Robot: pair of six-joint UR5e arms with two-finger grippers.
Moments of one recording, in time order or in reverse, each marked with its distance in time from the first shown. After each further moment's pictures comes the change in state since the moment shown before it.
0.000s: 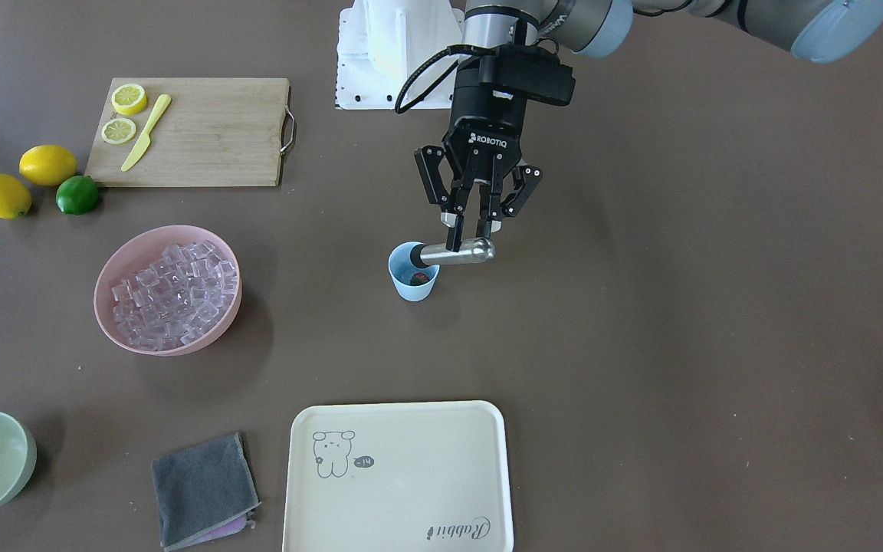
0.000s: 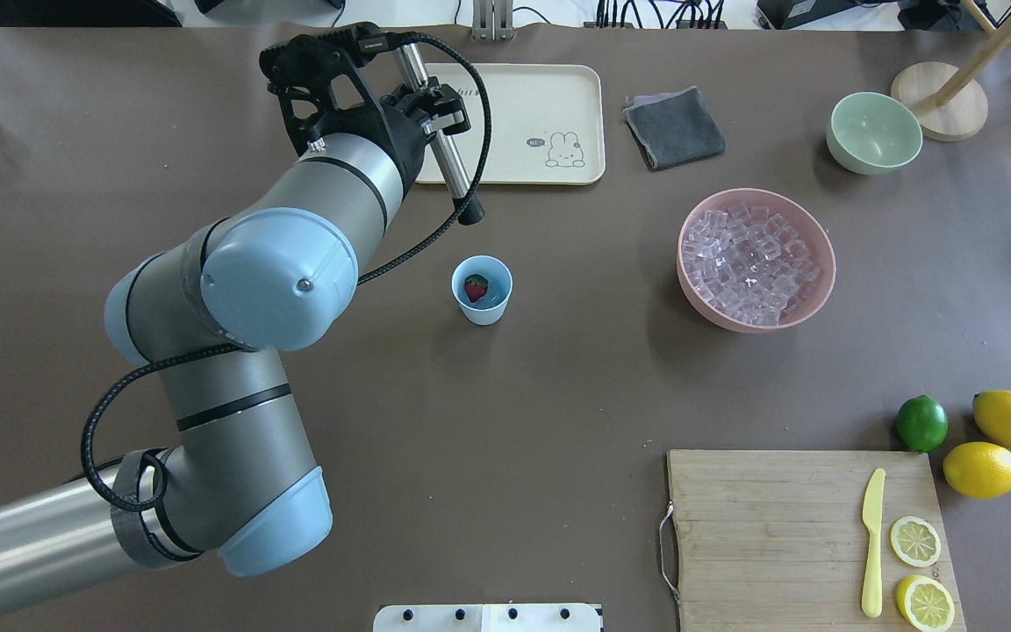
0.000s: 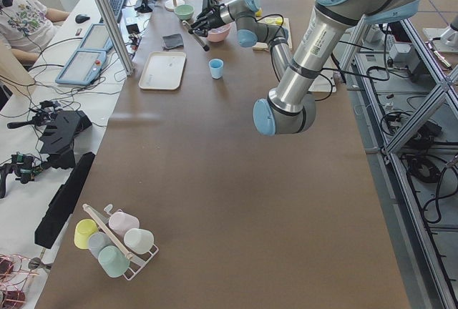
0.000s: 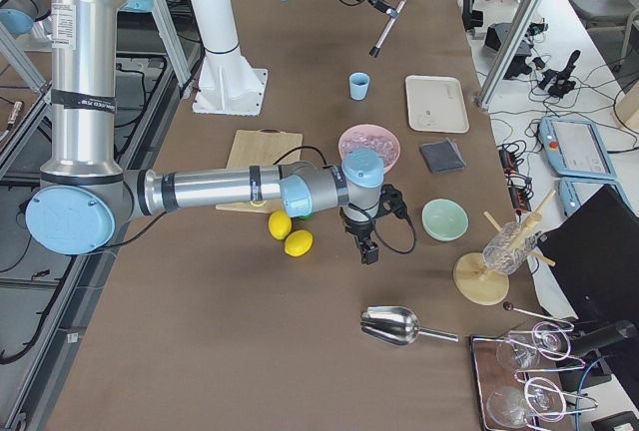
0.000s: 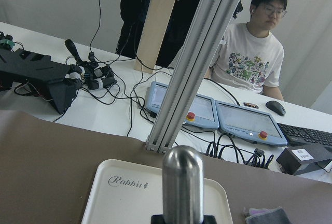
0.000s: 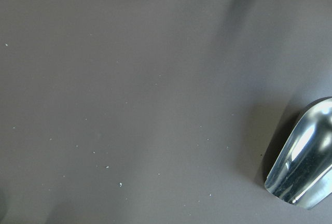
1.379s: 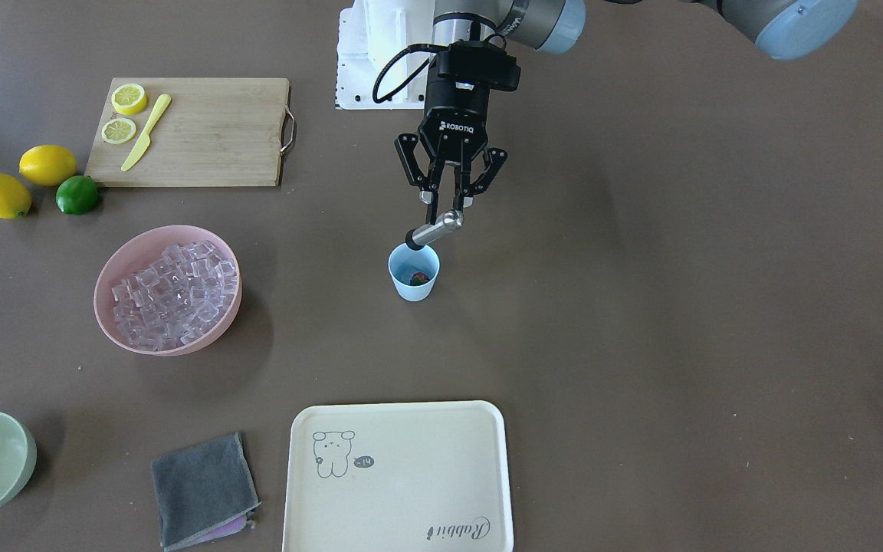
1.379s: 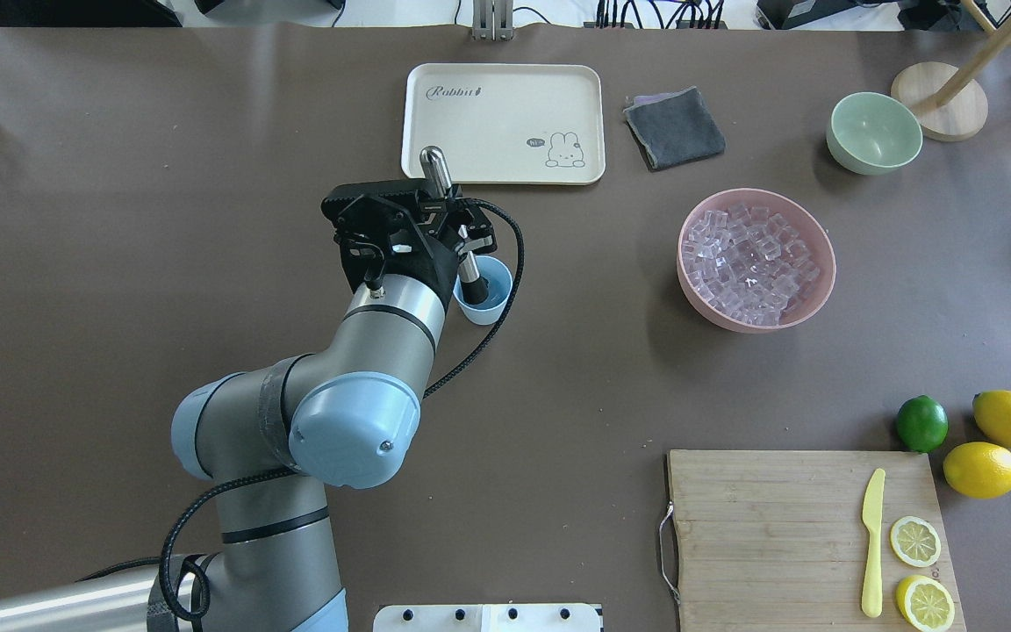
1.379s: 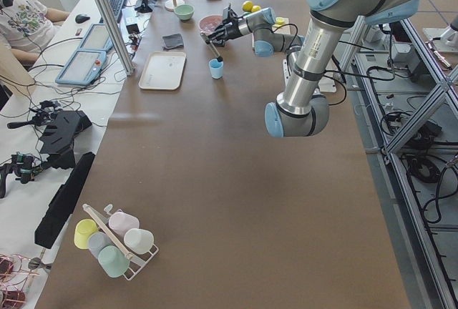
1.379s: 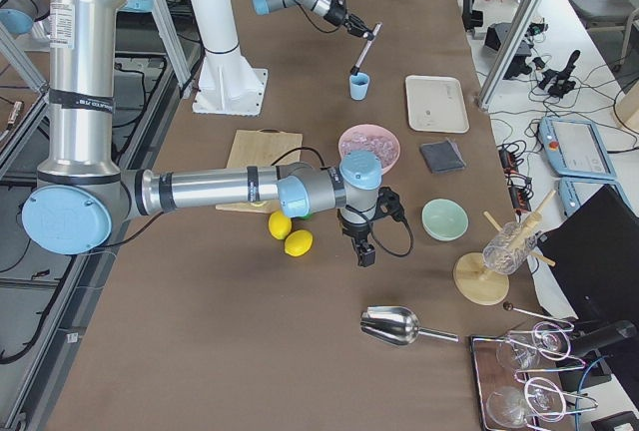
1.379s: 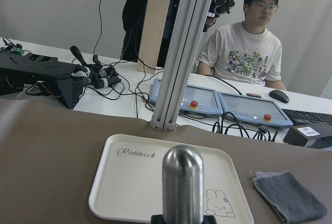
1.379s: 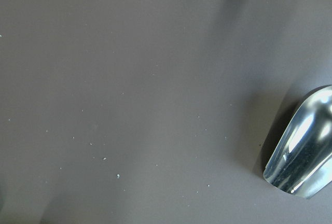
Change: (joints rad) left arm 0.172 0.037 0.058 -0.010 0.194 -0.001; right arm 0.000 -0.015 0.005 -0.007 -0.006 -0.001
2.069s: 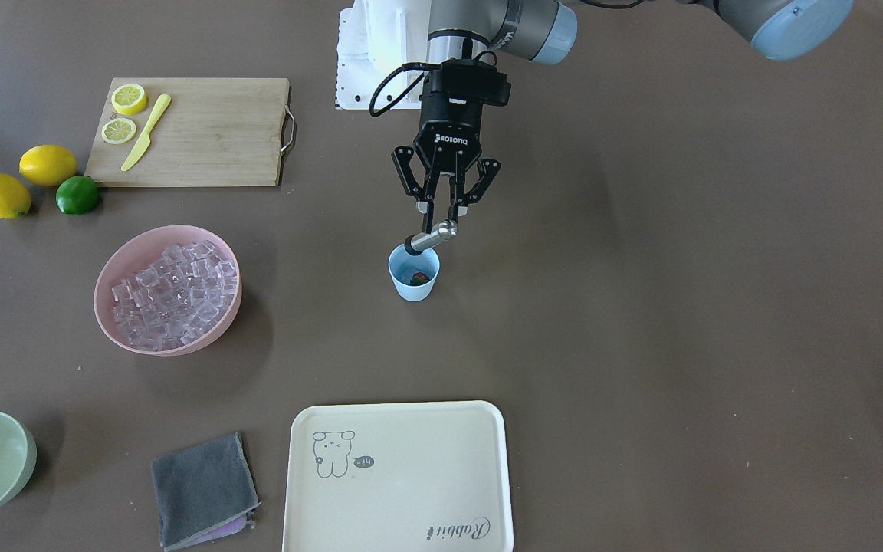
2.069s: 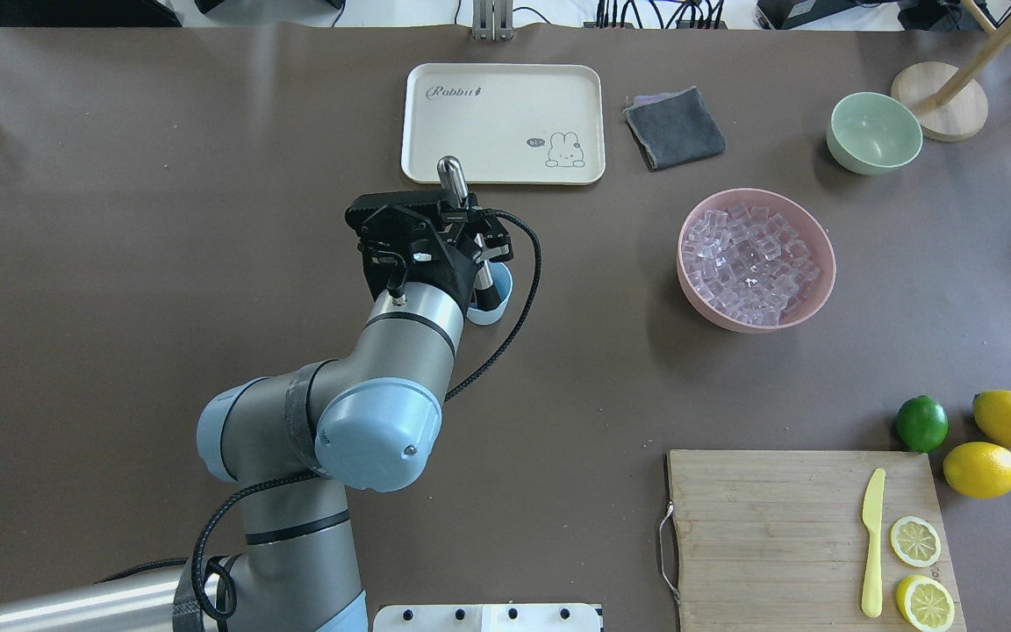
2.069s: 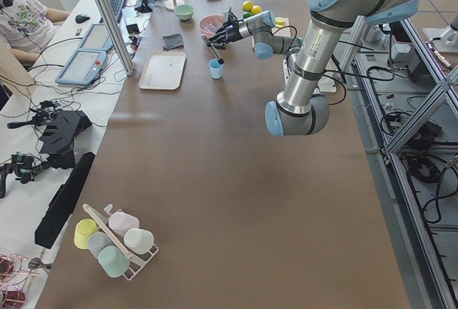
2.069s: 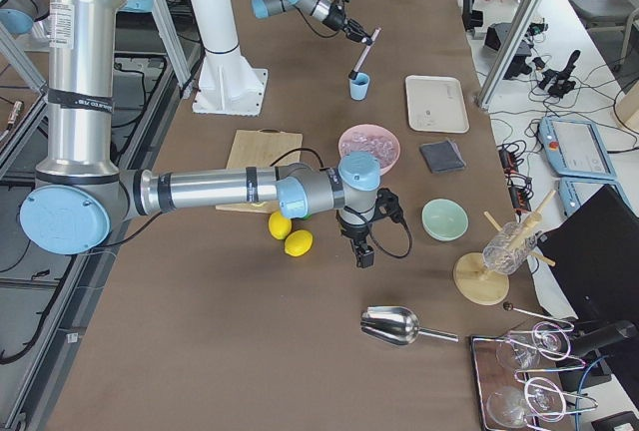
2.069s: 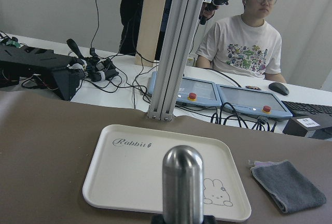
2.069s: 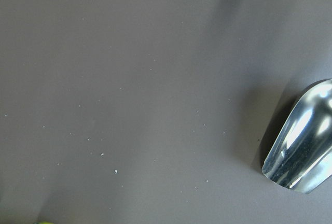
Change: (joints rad) left arm 0.011 -0.031 0.045 -0.016 0.000 0.004; right arm 0.000 -0.008 0.001 0.002 -0.003 0.000
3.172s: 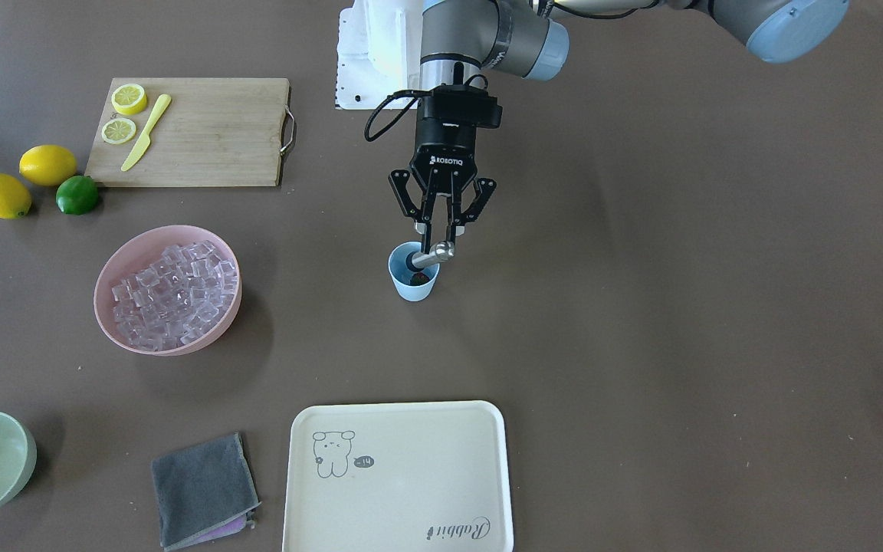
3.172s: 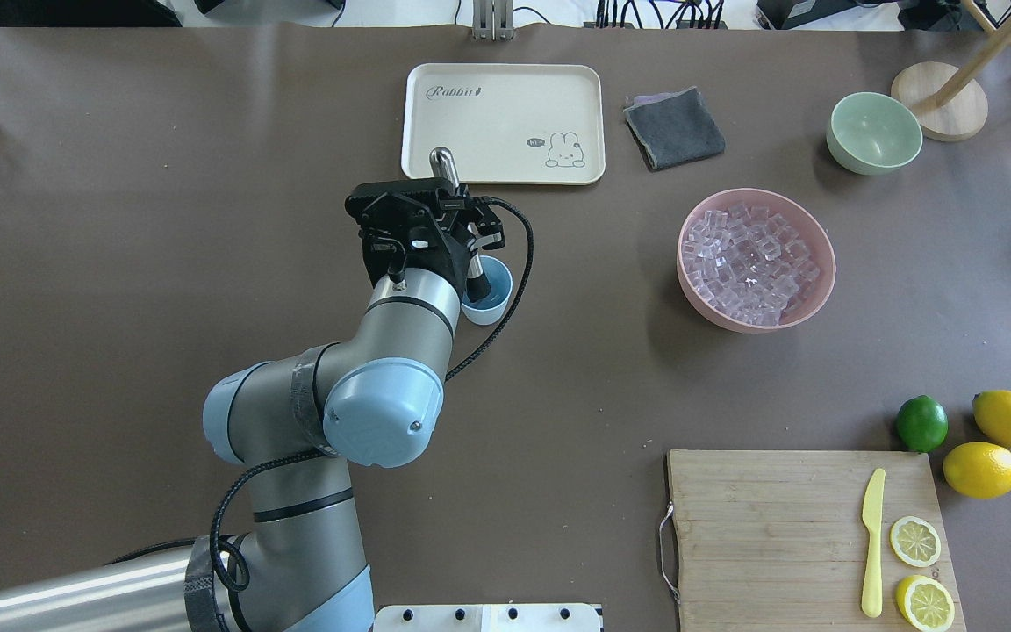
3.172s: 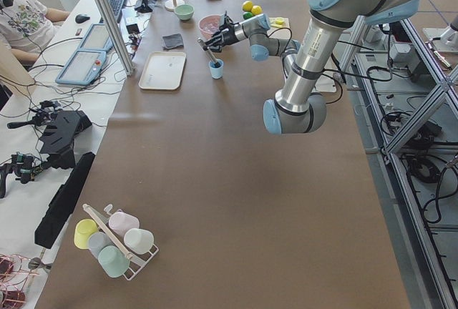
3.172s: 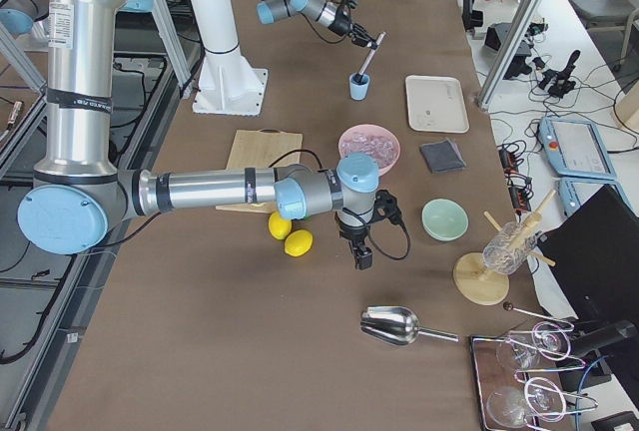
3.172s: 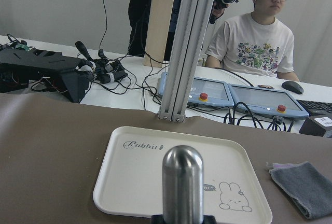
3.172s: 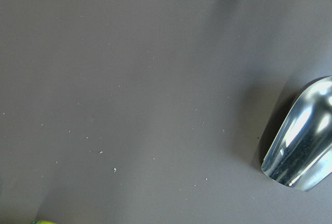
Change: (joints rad) left arm -0.022 -0.009 0.050 -0.007 -0.009 -0.002; right arm 0.000 -0.003 -0.001 0.002 -0.001 0.000
